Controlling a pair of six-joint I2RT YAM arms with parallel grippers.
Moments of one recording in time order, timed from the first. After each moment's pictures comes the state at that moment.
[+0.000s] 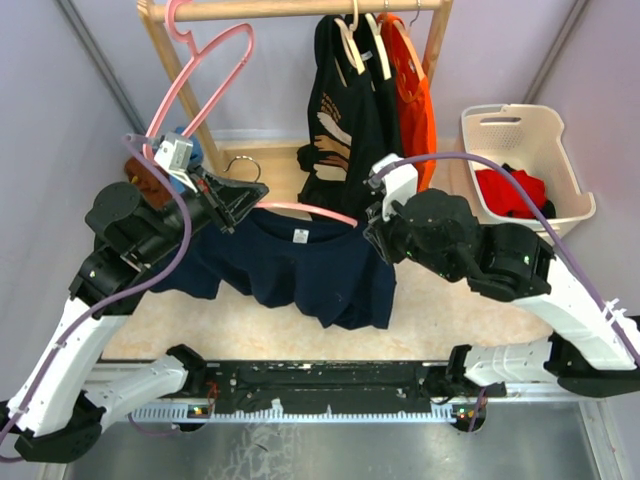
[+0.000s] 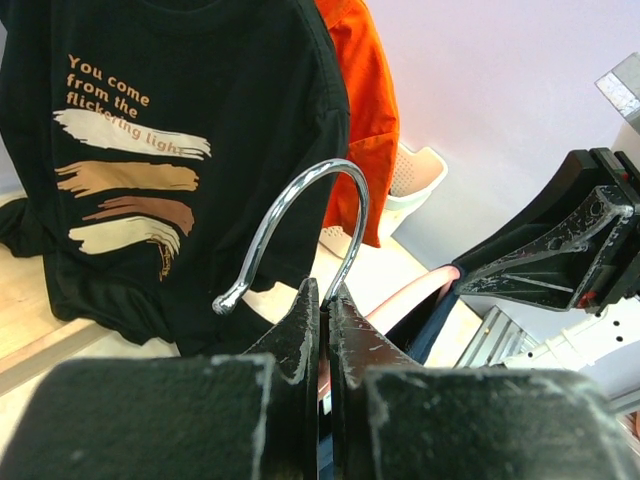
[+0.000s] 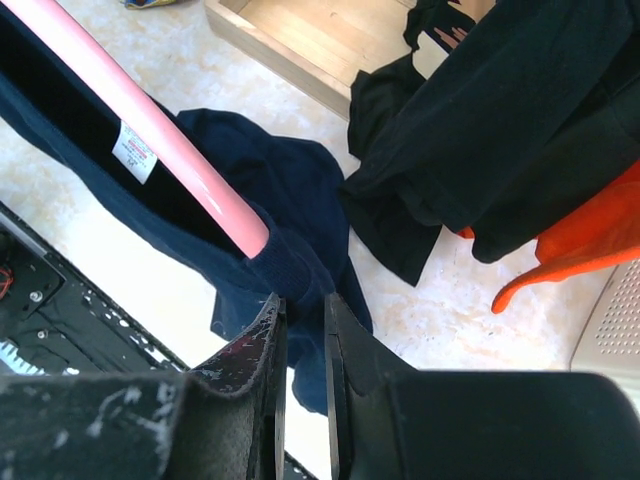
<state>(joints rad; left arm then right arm) -0.62 0.90 1.33 -0.34 0.22 -0.41 1.16 1.12 1.68 -1.06 0.47 0.19</state>
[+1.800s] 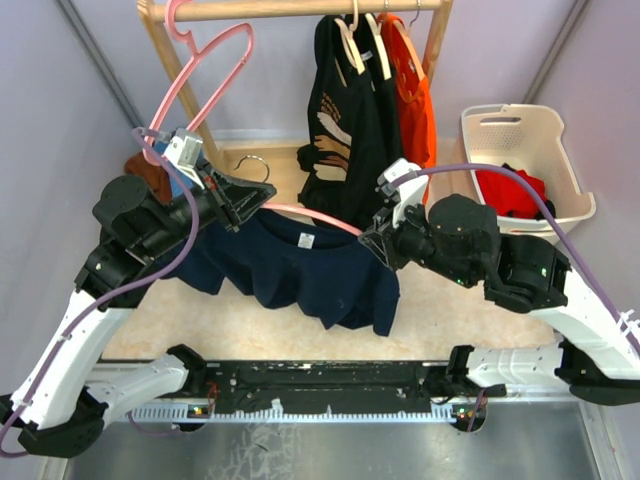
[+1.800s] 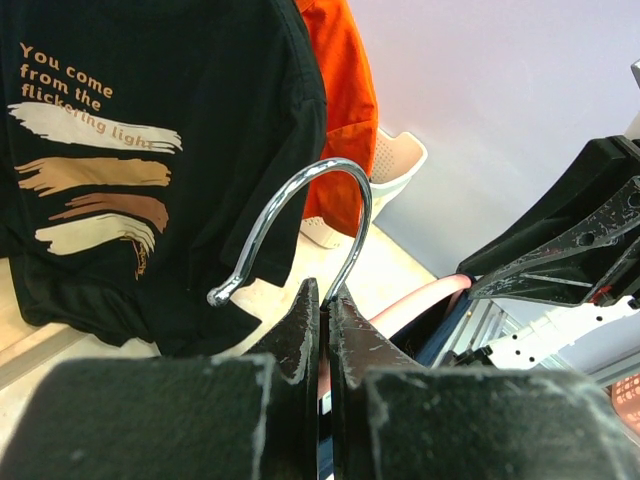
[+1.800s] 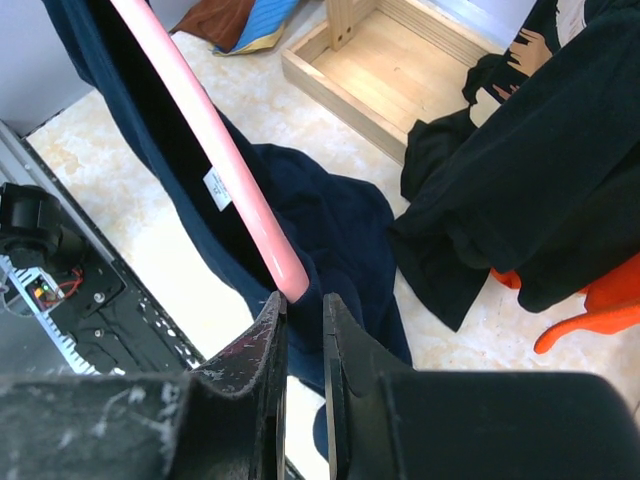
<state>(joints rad) -0.62 0.93 1.35 -0.33 0.30 -0.42 1.16 1.02 1.59 -0.91 0.34 0.15</state>
